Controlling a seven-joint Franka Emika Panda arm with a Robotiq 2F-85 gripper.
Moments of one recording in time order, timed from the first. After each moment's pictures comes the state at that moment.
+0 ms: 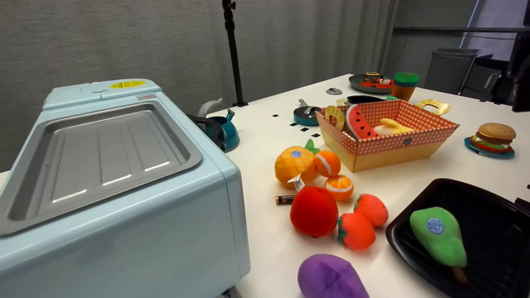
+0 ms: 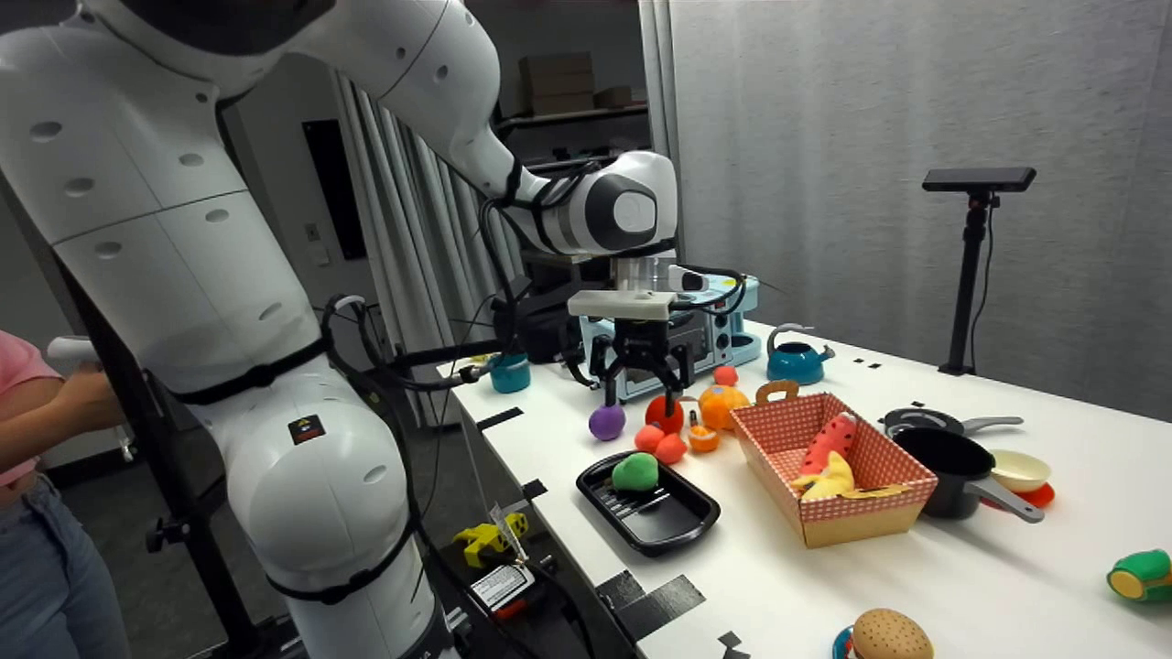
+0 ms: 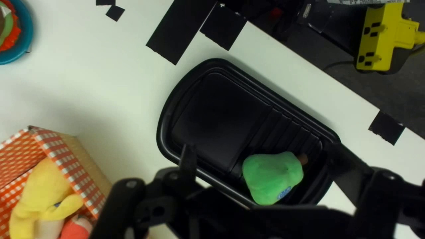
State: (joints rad) arm 0.16 -0.16 0.11 -2.46 -0.01 2.10 -0.28
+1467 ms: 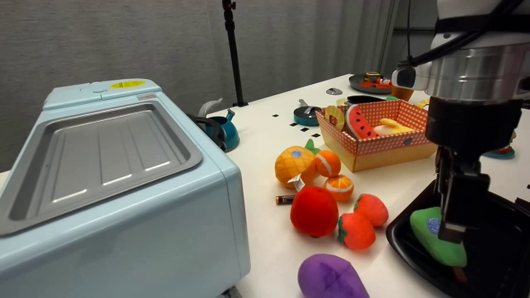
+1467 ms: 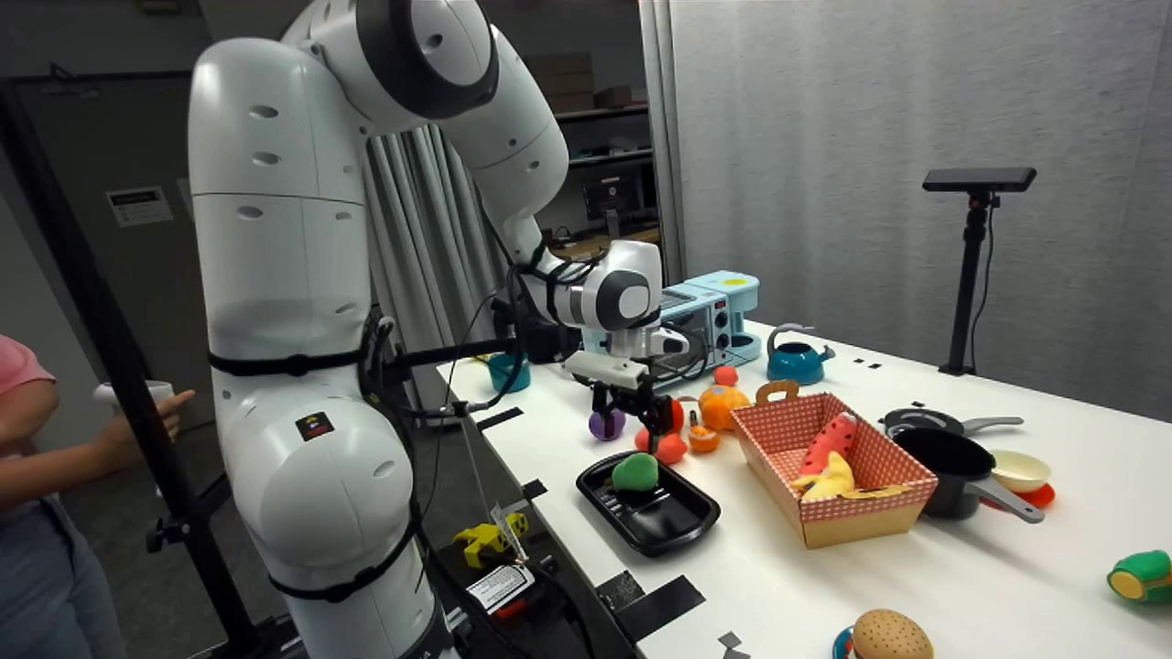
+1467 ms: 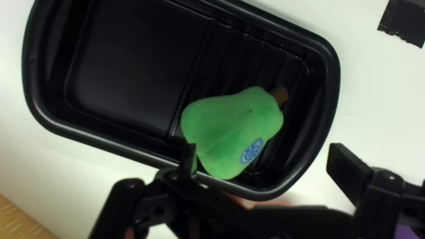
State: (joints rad) arm 0.20 0.23 0.21 -2.37 0.02 2.46 0.04
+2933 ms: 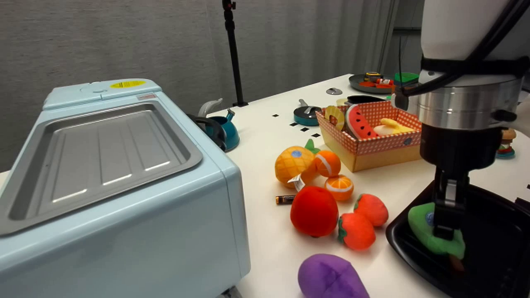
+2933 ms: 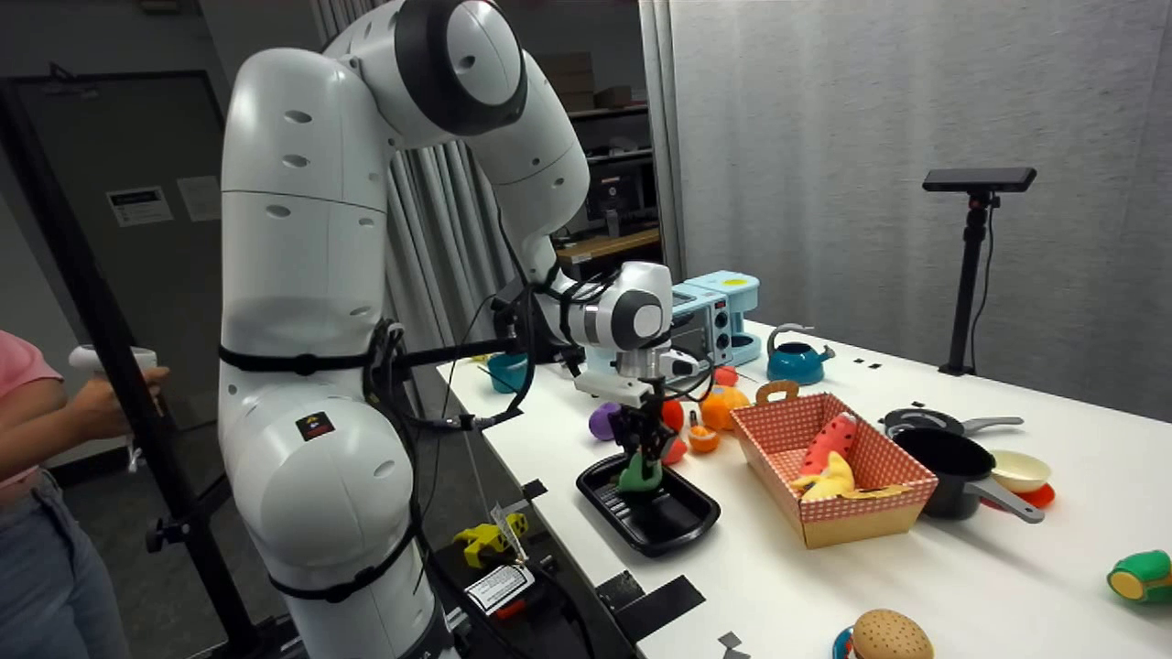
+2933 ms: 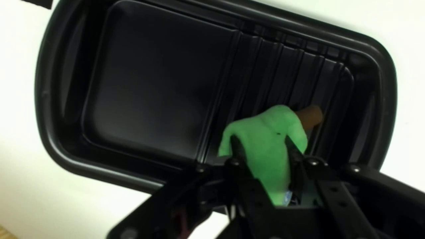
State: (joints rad) arm 0.21 0.31 0.17 -2.35 -0.05 2.46 0.16
